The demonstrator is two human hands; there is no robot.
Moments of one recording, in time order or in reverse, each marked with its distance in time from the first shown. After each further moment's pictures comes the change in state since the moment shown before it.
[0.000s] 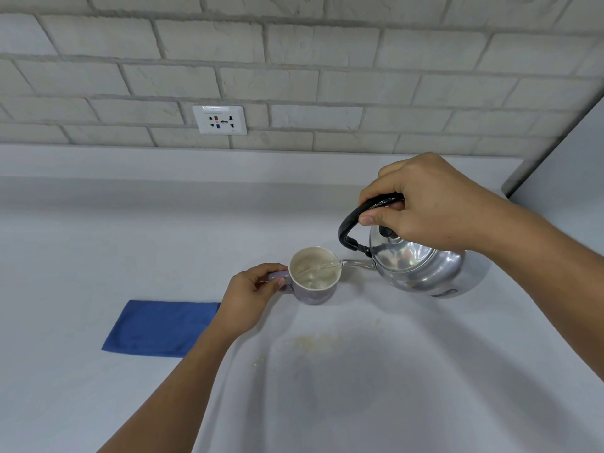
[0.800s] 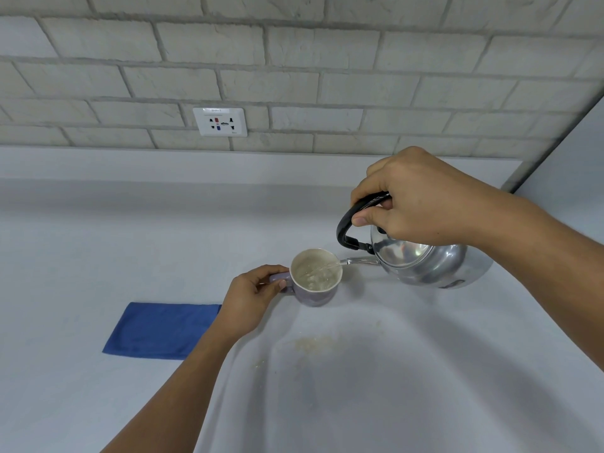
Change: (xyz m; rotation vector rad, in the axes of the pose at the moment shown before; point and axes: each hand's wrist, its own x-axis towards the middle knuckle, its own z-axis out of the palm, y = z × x) left_hand 0.001 -0.001 -0.001 -0.021 -0.011 -0.020; right_hand 0.013 -0.012 -0.005 -0.105 -0.061 -0.013
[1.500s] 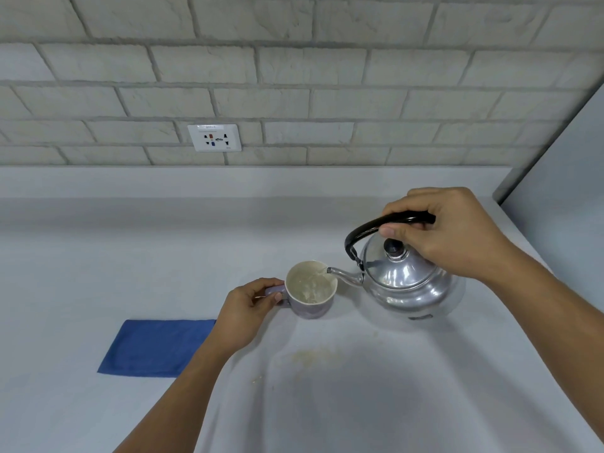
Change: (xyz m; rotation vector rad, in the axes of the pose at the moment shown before) left_hand 0.001 0.003 -0.003 0.041 -0.028 -0.020; right_hand -0.045 0.039 0.028 0.445 0.310 0.225
